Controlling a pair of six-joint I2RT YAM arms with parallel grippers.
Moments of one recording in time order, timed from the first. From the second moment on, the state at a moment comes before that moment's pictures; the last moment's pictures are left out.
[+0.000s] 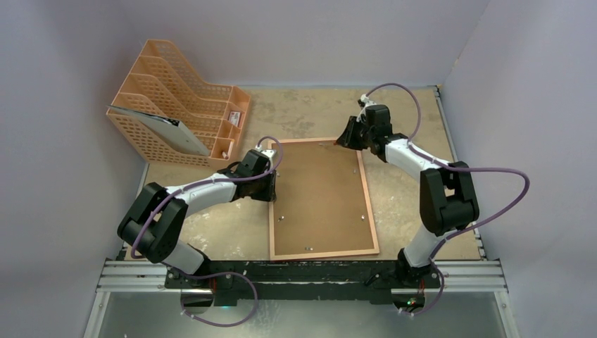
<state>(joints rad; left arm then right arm) -0.58 1.51 0.75 -0.22 0.08 -0.39 0.26 1.70 1.10 -0.08 -0.24 0.44</state>
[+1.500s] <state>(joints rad) -0.58 1.51 0.74 -0.21 0.08 -0.39 0.26 1.64 1.10 -0.13 -0.20 0.45</state>
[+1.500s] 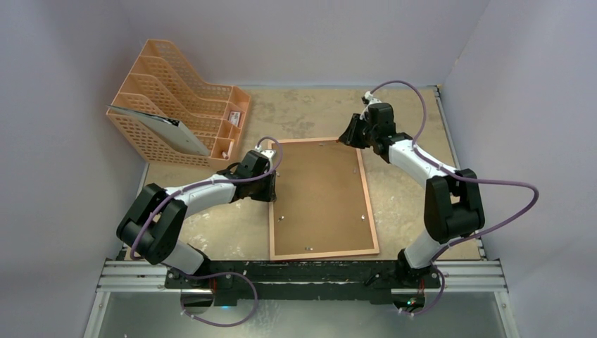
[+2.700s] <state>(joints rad) -0.58 1.51 0.74 -0.20 0.07 -0.40 0.26 1.76 1.14 -0.05 -0.25 0.46</state>
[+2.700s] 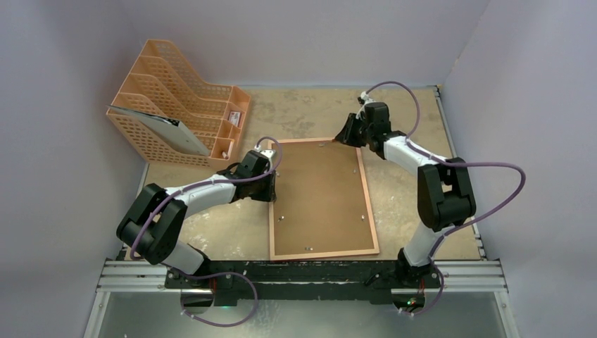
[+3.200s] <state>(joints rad) -0.58 1.54 0.78 -0.20 0.05 -0.46 0.25 1.33 0.95 -0.12 -0.02 0.52</state>
